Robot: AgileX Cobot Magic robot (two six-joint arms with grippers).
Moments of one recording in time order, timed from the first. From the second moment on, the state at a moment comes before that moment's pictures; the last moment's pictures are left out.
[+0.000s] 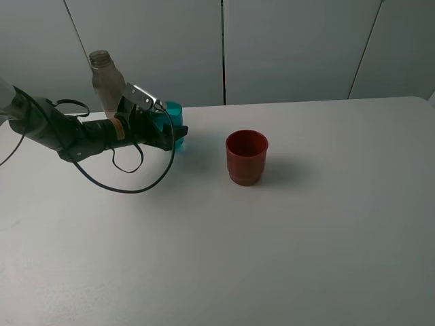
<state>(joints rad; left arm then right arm) -0.20 2.30 -1.15 0.78 -0.83 -0.36 -0.05 0.00 -0.50 0.19 1.10 -0.17</state>
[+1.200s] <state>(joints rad) -0.41 2.22 -1.42 0.98 -0.51 -0.42 -0.05 0.00 -0.50 0.19 1.10 -0.17</state>
